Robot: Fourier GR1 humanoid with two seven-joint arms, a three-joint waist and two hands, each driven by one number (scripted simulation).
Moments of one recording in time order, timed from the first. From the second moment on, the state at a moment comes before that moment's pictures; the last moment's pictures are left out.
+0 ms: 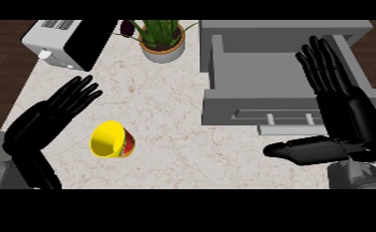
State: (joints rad) left arm -0.12 0.37 0.09 -1.46 0.55 -0.77 -0.05; right arm -0.17 -0.14 -0.01 -1.90 -0.06 0.12 0.08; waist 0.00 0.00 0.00
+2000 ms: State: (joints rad) left arm -0.45 0.30 -0.01 -0.32 -0.17 -0.47 -0.92; right arm -0.30 -0.19 -0.10 -1.86 -0.12 0.17 0.13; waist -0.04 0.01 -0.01
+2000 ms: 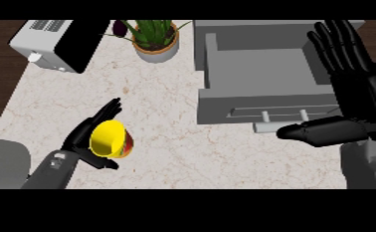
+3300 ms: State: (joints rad) left arm -0.48 0.19 0.06 -0.35 -0.08 -0.26 -1.06; right arm -0.30 -0.21 -0.13 -1.85 -0.13 0.18 0.13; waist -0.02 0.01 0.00
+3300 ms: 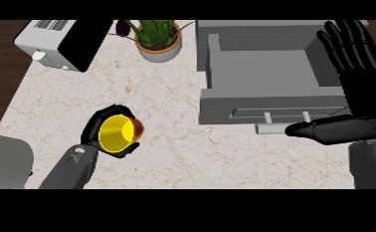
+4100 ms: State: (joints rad) left arm -0.62 0.11 0.23 -0.54 0.11 -0.13 -0.99; right arm -0.28 -0.23 -0.15 -1.85 -0.13 0.19 0.14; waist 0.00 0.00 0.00
